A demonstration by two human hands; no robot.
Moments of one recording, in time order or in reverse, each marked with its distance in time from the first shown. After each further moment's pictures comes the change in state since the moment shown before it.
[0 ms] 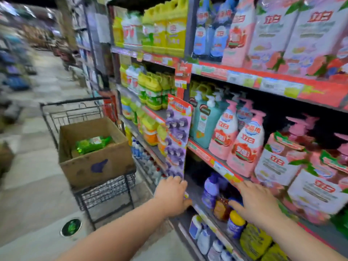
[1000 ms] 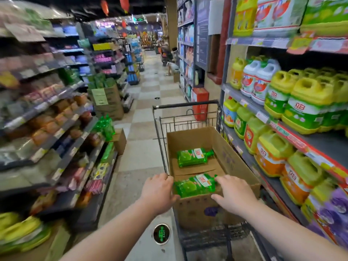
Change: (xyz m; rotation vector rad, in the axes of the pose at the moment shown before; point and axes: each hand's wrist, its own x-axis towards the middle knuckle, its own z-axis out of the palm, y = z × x) left_hand -0.031 -0.511 0.018 -0.038 -0.079 -0.677; right_hand 0.341 -0.499 -0.009 0.173 -0.120 -0.607
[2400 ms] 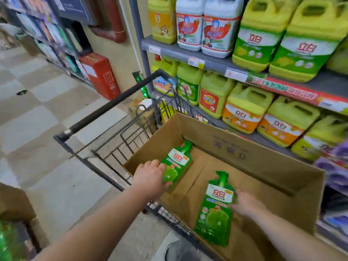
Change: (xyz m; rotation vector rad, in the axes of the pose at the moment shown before) left_hand 0.462 -0.139 0.048 0.177 -0.223 0.700; right_hand 0.299 -0.029 0.120 0.493 -0.367 1.026
